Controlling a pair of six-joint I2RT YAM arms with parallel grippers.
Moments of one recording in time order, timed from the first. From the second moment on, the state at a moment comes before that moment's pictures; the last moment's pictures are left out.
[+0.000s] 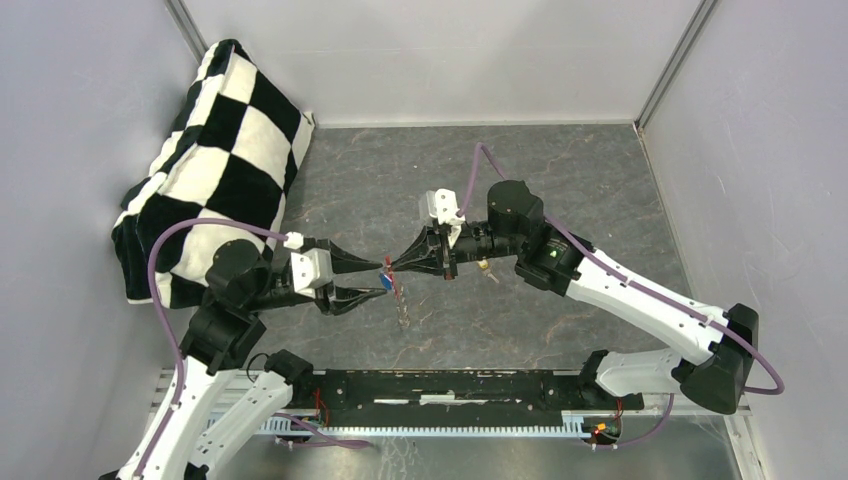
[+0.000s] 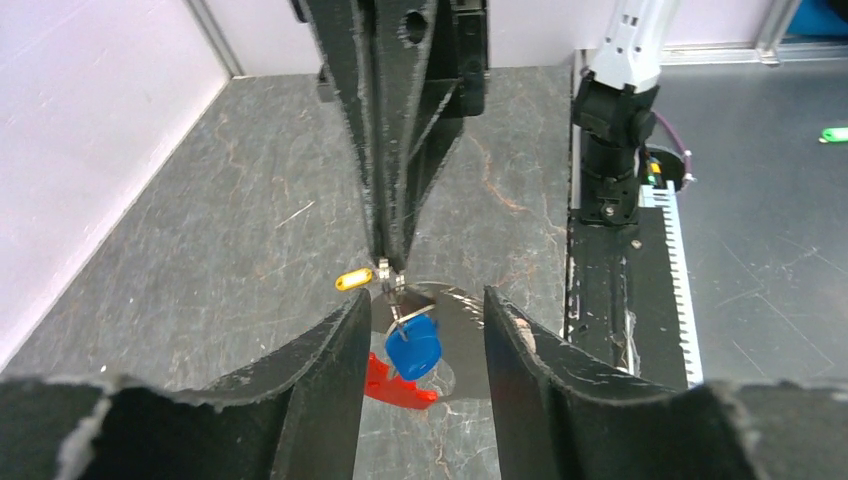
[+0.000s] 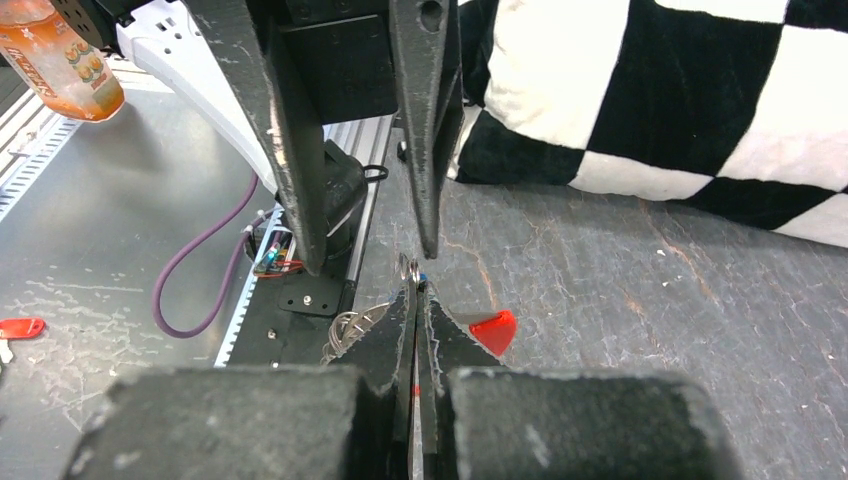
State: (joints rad) left arm -0.46 0.55 0.89 -0.41 0.89 0.24; right arm 0.95 1.26 1.18 -0.03 -0.72 -0.13
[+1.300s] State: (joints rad) left arm -0.46 0.58 0.82 -0.33 0.86 0.15; right arm 0.95 1.26 1.17 -0.03 -0.76 -0.15
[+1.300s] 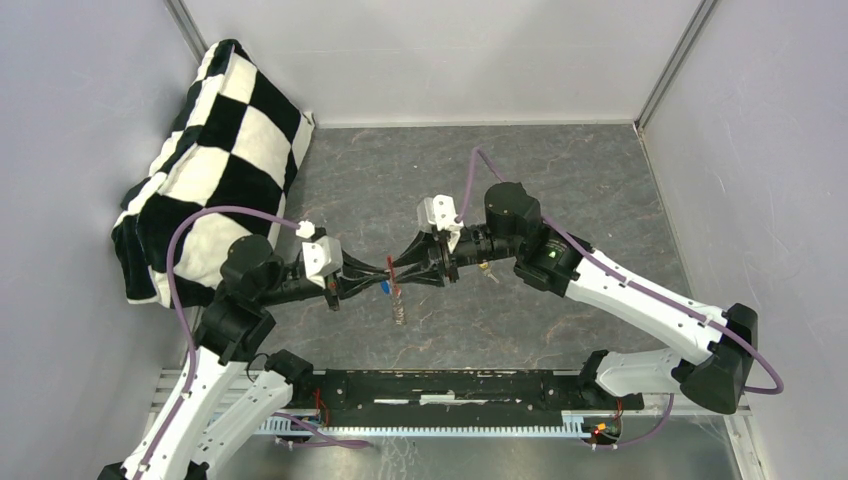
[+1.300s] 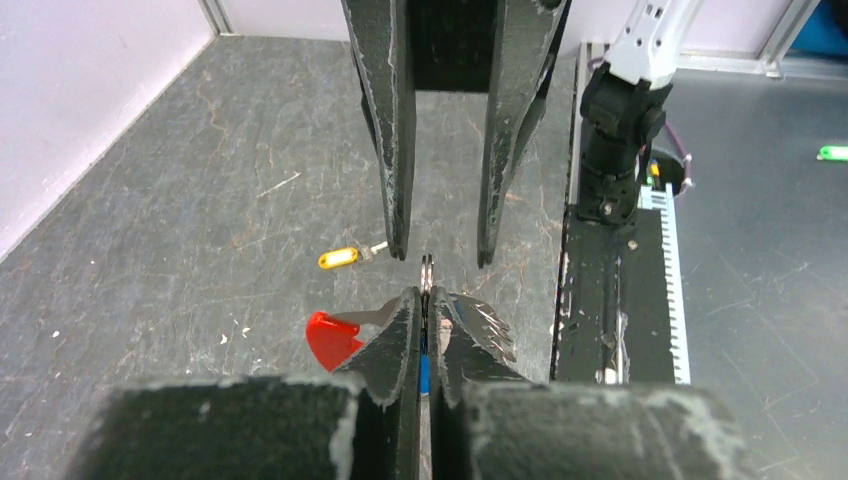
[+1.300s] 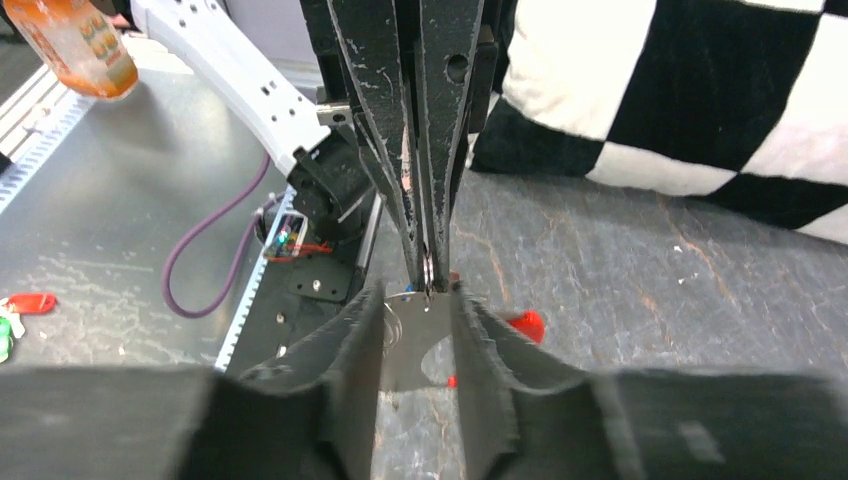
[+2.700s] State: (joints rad) left arm -0.46 0.61 0.89 -0.63 0.87 0.48; right arm 1.04 1.54 1.64 -0.70 -0.63 -0.43
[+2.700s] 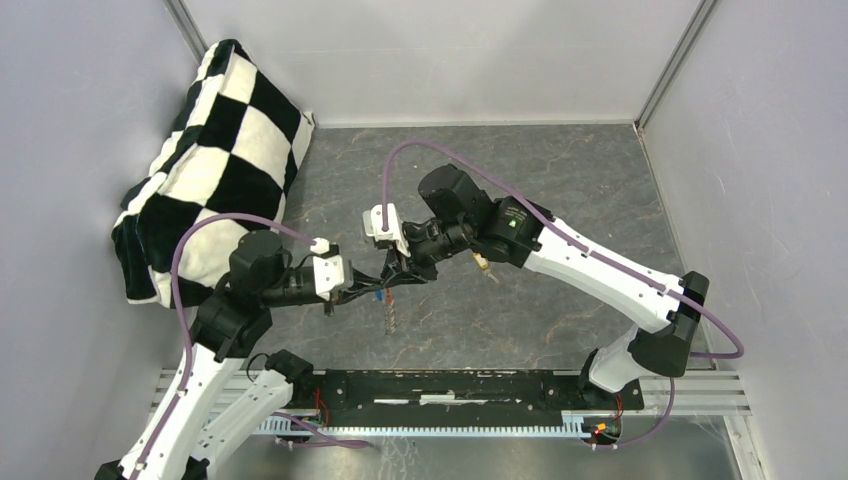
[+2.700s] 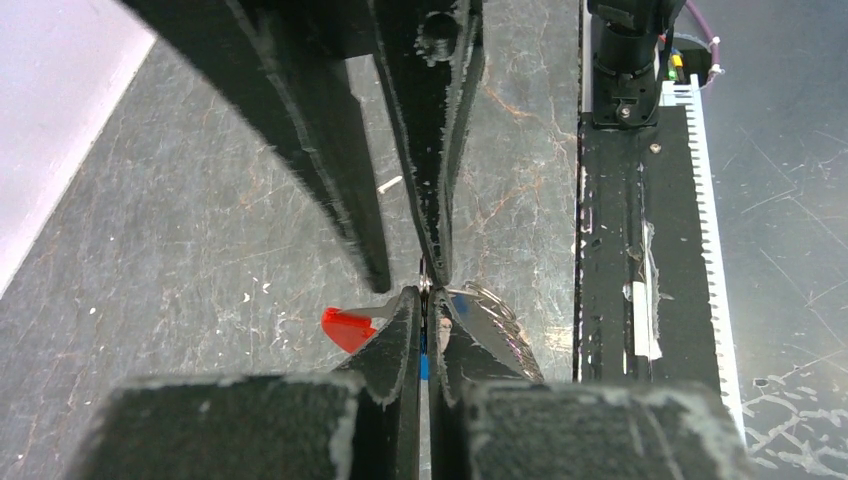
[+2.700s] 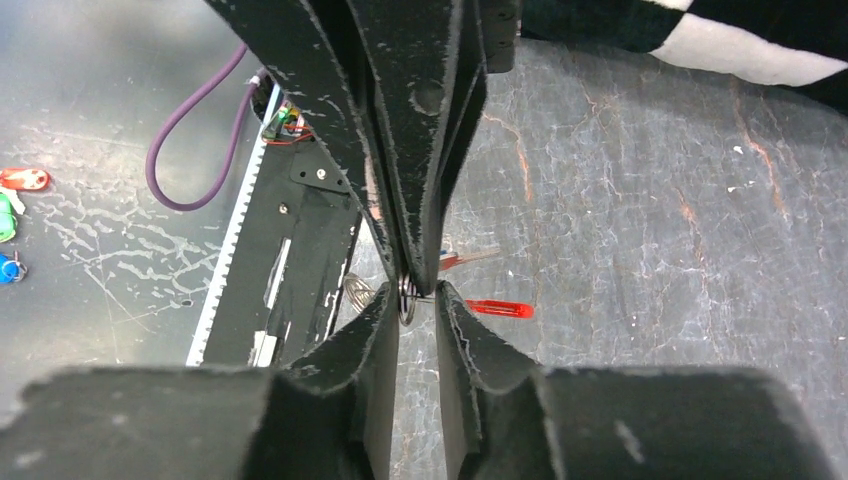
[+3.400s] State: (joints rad) left arm -0.46 0.56 0.96 -0.74 0.82 0.64; right arm 1.03 1.38 1.29 -0.30 -0.68 -0.23
